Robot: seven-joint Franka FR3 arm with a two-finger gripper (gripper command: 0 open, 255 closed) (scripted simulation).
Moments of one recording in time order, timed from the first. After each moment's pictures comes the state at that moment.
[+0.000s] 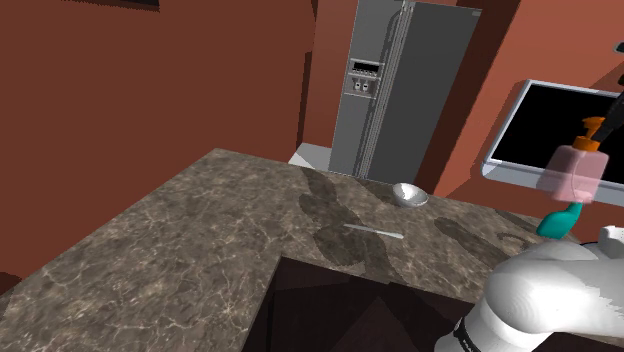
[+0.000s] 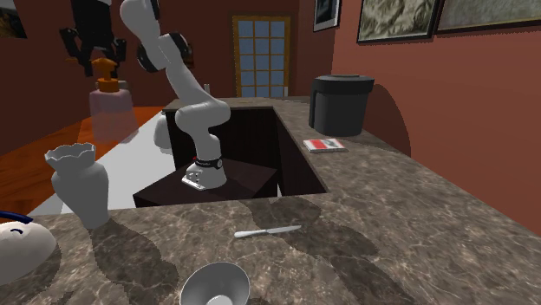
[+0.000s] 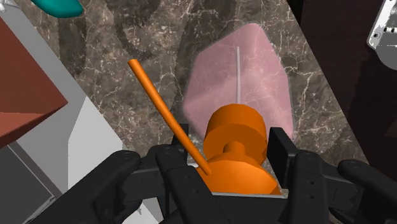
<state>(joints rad) -0.32 -0.85 -0.64 -1.91 -0.55 1.35 -0.94</state>
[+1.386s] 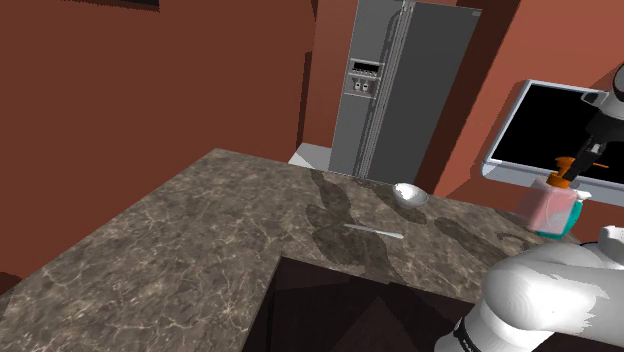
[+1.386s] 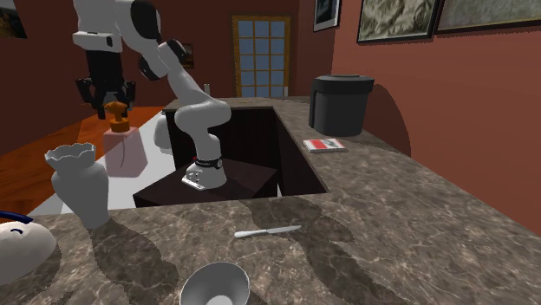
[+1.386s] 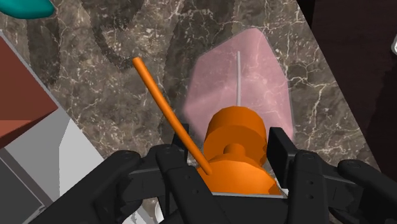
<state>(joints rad) -0.38 -1.00 -0.71 -2.25 -0.64 1.56 -0.89</state>
